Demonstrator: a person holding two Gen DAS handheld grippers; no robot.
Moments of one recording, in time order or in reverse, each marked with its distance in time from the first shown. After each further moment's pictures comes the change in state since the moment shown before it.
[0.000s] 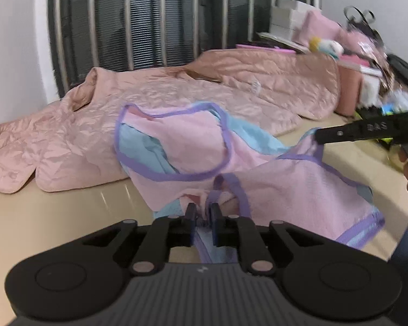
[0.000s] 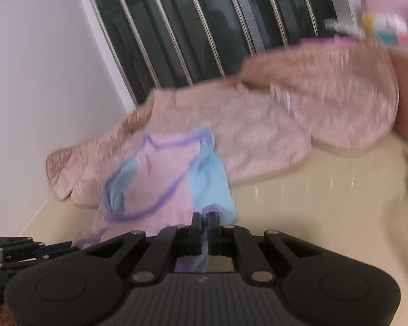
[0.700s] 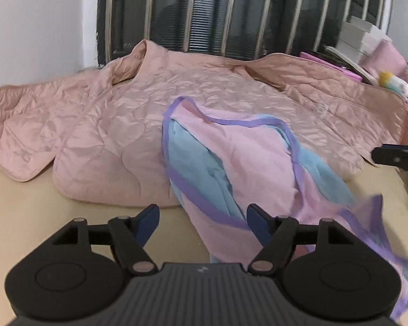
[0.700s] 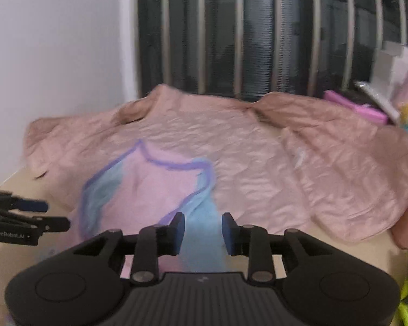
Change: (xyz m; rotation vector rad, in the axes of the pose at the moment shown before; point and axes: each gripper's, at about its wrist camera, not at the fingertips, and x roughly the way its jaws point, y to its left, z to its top) left arm 0.065 0.064 0.049 -0.236 0.073 0.088; right arm 0.044 0.037 0.064 -0.237 0.035 -0.117
